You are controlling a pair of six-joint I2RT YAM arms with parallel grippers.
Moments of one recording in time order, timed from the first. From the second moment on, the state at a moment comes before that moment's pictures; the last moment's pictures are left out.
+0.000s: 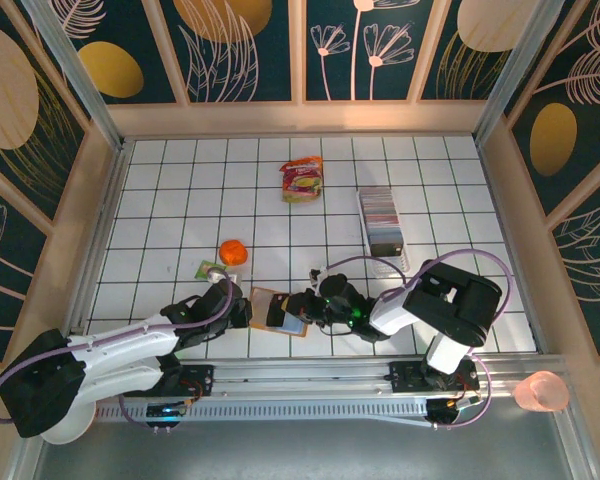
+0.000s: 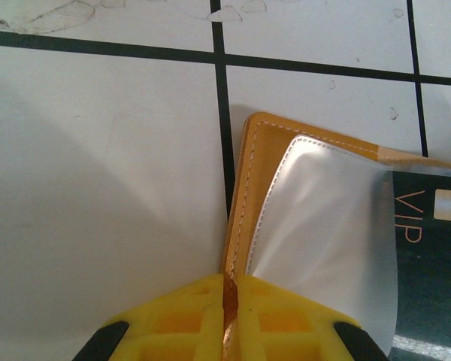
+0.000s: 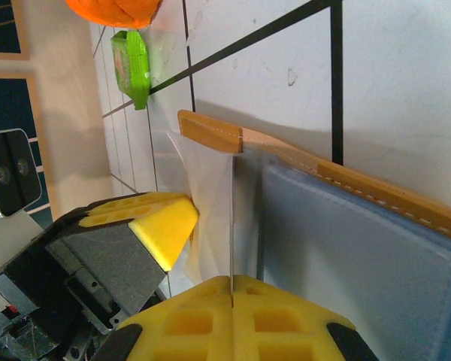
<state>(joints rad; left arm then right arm) -0.85 1.01 0.24 -0.14 -0.08 -0.86 1.06 1.68 0.37 0.83 -0.21 1.36</state>
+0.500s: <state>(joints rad) -0.85 1.01 0.22 -0.11 -0.05 -0.86 1.07 1.72 0.35 0.91 -0.21 1.40</state>
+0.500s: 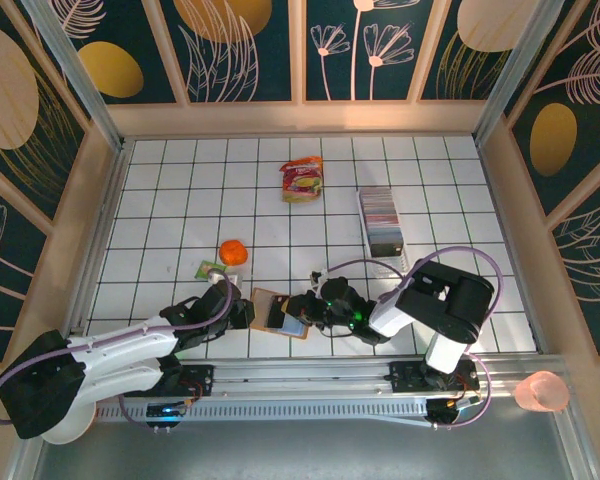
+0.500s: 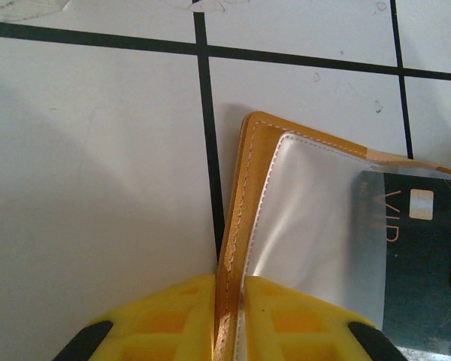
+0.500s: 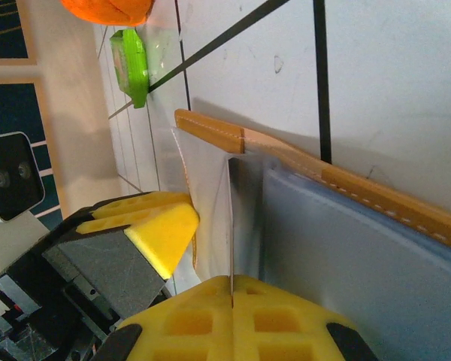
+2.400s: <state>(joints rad) -0.85 0.95 0.15 -0.04 0.02 -0.92 1.17 1.66 0.87 -0.15 0.12 1.07</state>
